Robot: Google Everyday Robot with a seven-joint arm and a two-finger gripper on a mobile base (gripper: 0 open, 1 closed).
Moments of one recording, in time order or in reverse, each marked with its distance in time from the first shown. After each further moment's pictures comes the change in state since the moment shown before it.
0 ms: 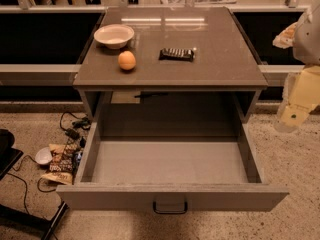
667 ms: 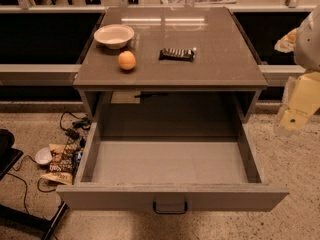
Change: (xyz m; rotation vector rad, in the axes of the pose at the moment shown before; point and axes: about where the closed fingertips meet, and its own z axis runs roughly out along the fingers) arm 0.004 0.003 0.006 0.005 -0.008 0.020
